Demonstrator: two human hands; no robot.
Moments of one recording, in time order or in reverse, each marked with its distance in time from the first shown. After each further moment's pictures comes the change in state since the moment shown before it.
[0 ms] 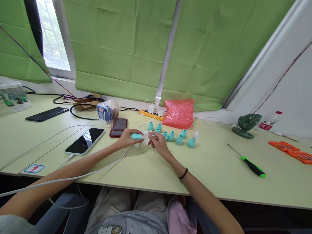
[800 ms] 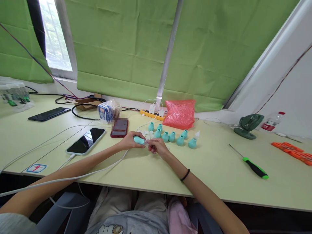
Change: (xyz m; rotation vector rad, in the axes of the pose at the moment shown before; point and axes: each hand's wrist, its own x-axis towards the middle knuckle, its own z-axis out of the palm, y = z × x) left_hand -0.002 -0.005 0.006 -0.149 -0.161 -0.008; right_hand -0.004 0.000 0.005 0.415 -0.194 0.369
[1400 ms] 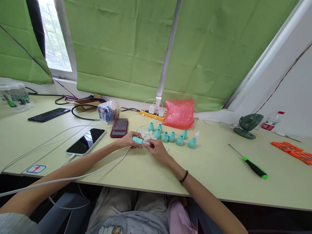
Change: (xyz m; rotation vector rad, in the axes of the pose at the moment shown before) left_hand 0.000 -0.003 -0.009 -0.362 -0.237 -0.323; right_hand -0.005 0.007 0.002 -0.794 0.119 -0.647
